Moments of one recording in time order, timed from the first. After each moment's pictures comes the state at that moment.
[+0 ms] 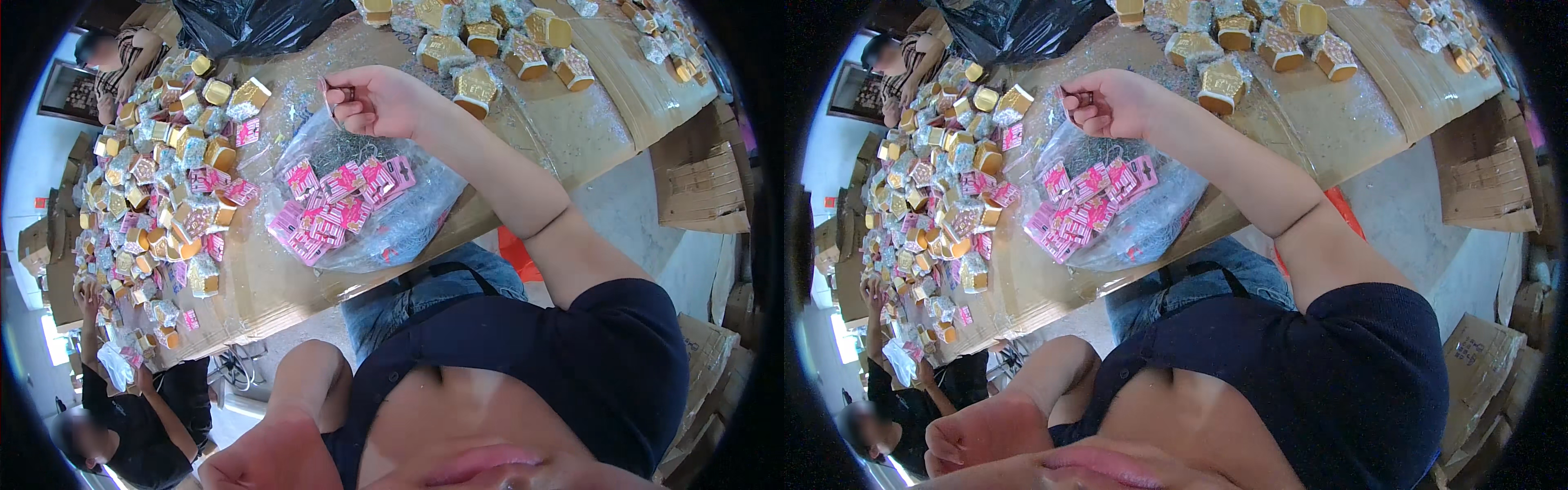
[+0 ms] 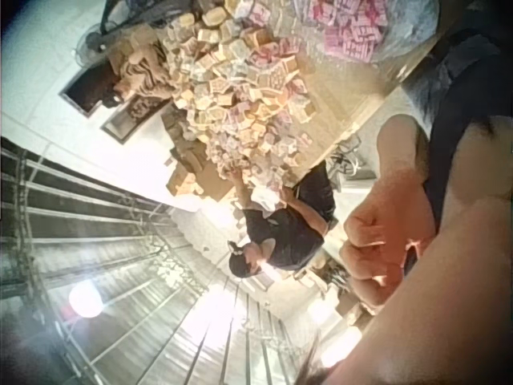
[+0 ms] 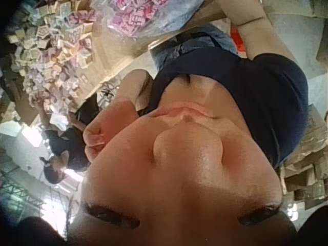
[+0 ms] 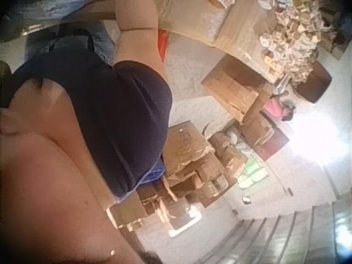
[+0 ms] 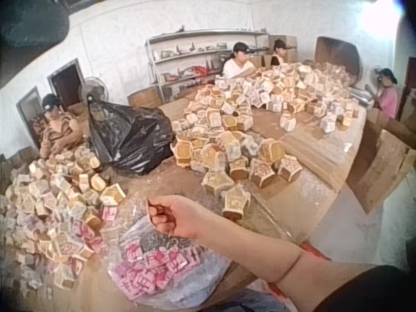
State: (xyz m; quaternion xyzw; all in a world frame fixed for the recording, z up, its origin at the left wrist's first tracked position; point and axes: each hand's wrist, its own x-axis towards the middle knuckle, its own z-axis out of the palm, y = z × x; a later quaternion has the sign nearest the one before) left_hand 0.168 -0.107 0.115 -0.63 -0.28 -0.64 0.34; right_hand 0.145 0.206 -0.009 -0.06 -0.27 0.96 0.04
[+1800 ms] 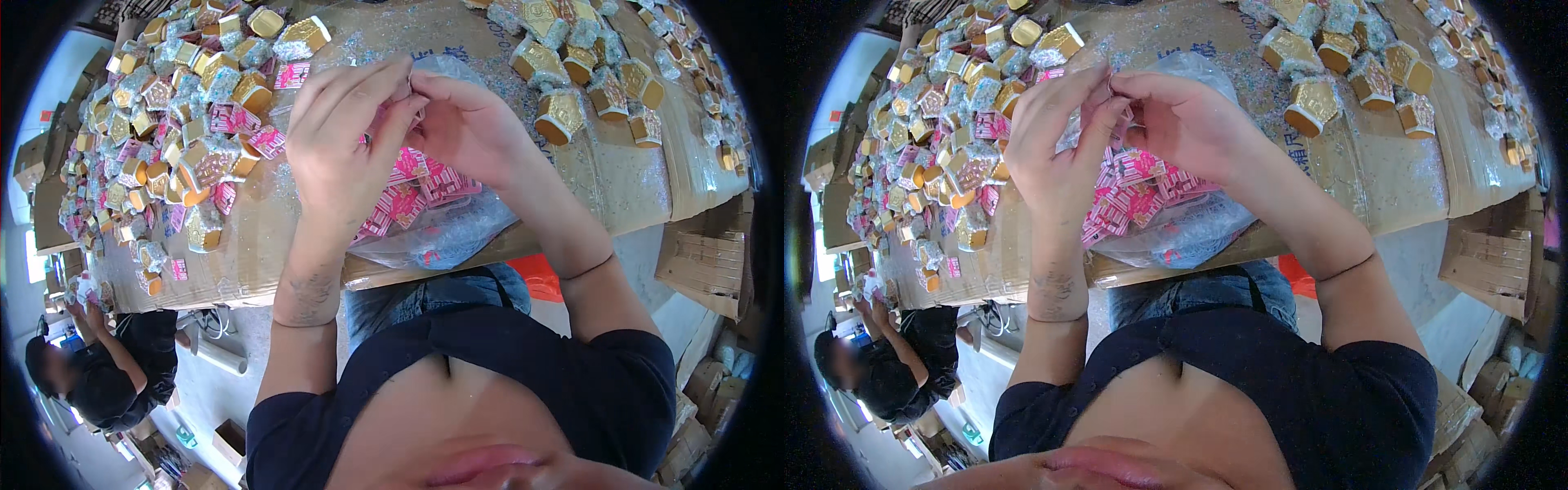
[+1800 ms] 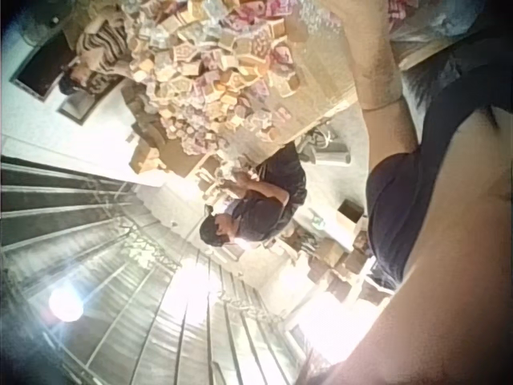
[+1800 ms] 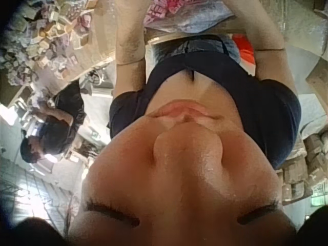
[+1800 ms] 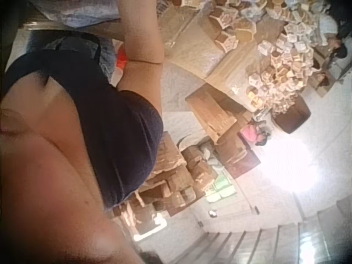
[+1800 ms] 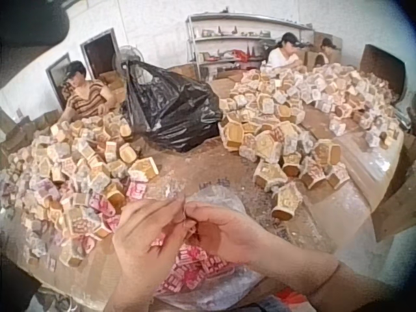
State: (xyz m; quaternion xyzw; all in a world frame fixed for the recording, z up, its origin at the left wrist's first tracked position) left_hand 0.048 0.038 0.028 -0.58 -0.62 -0.47 0.24; right_hand 0.150 0.161 -0.006 0.01 -0.25 0.96 0.07
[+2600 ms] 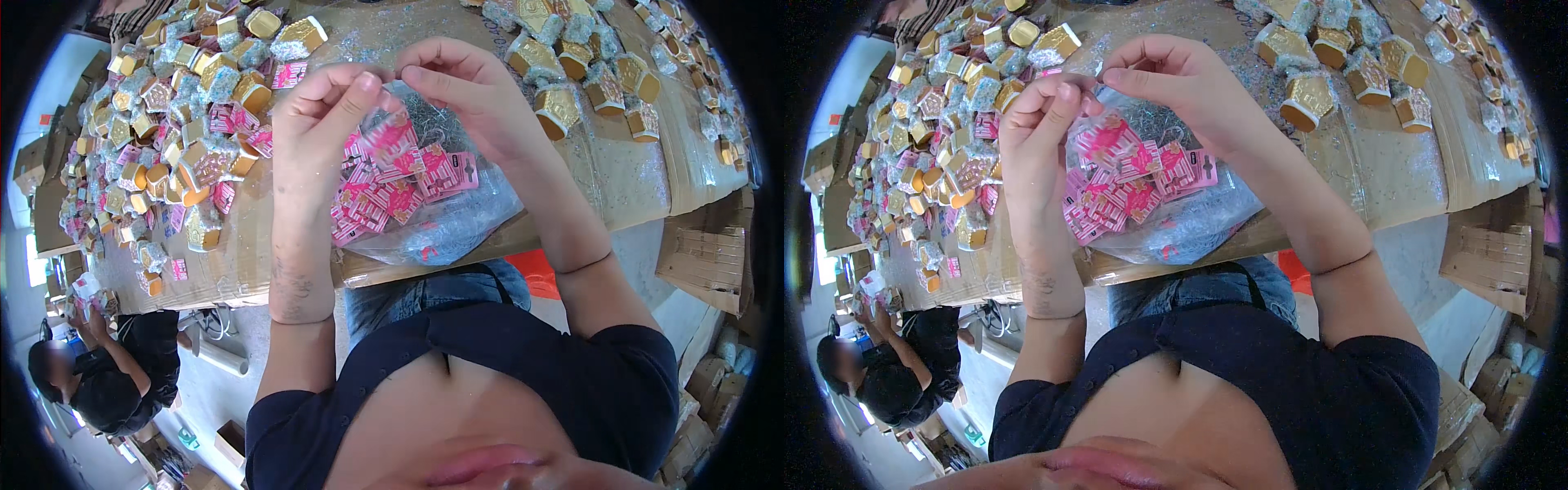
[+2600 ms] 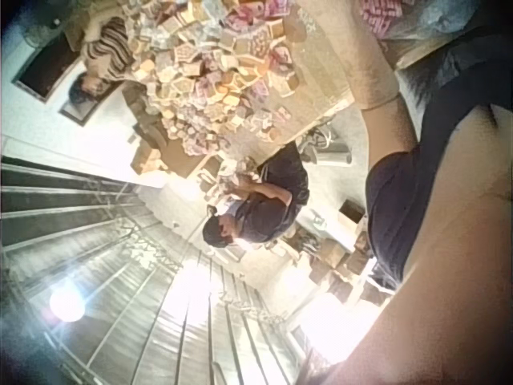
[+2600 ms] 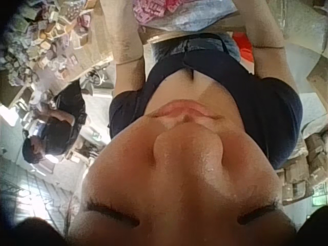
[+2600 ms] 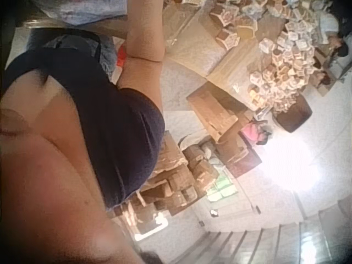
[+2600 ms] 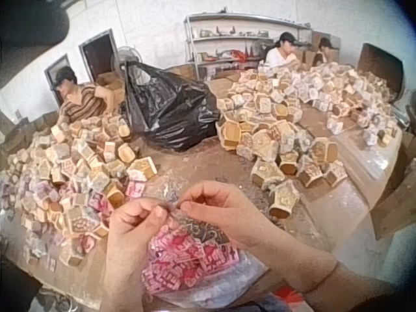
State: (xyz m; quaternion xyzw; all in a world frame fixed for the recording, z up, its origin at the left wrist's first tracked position) left_hand 0.034 0.029 0.027 -0.41 -0.50 -0.71 -0.27; right_hand 0.152 0.172 0.005 -0.02 -0.58 0.77 0.26
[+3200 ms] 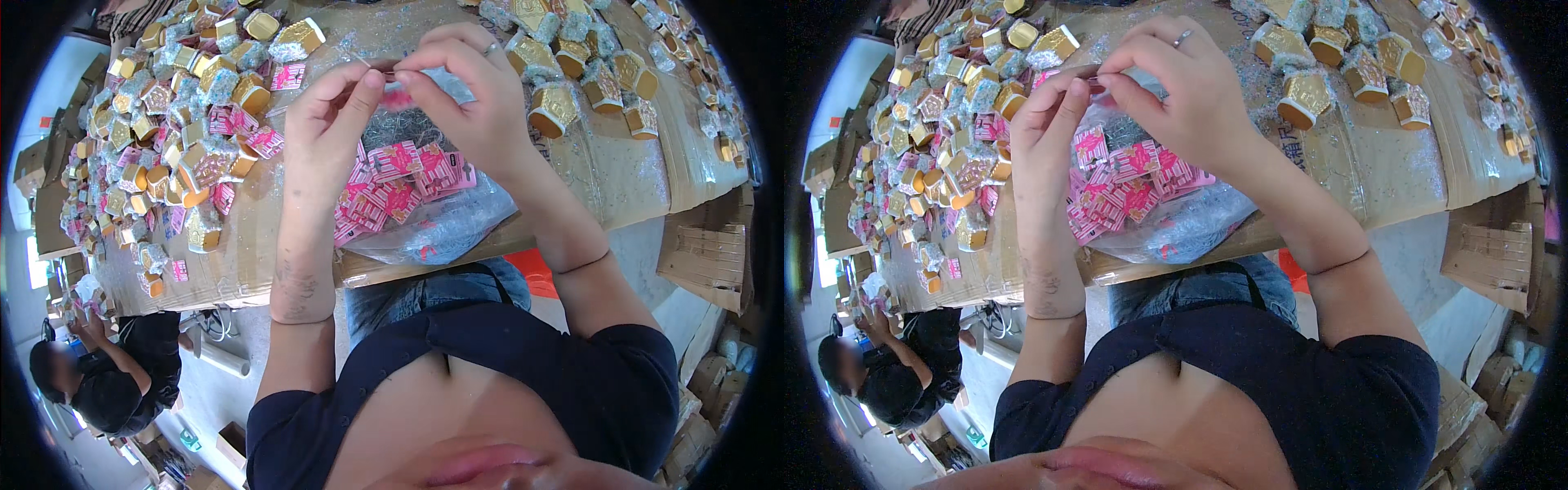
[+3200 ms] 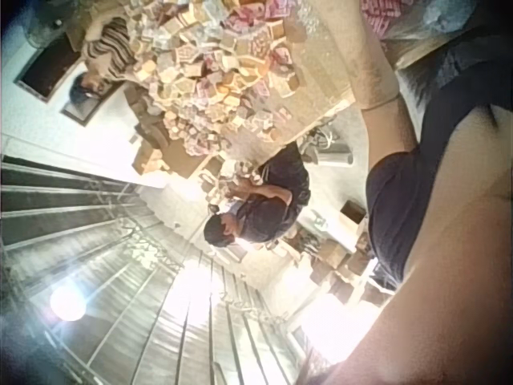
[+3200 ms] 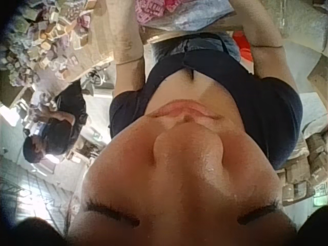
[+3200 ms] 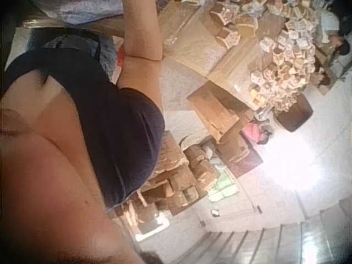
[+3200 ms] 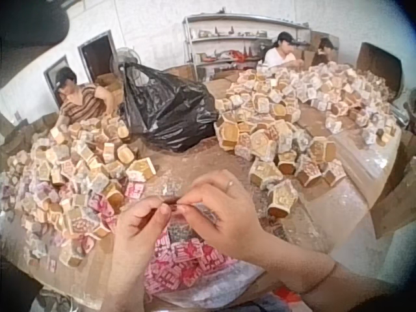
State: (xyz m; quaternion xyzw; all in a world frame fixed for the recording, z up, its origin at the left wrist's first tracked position) left_hand 0.046 0.034 0.024 -0.39 -0.57 -0.68 -0.23; right_hand 0.156 0.168 0.014 -0.01 -0.81 0.24 0.53
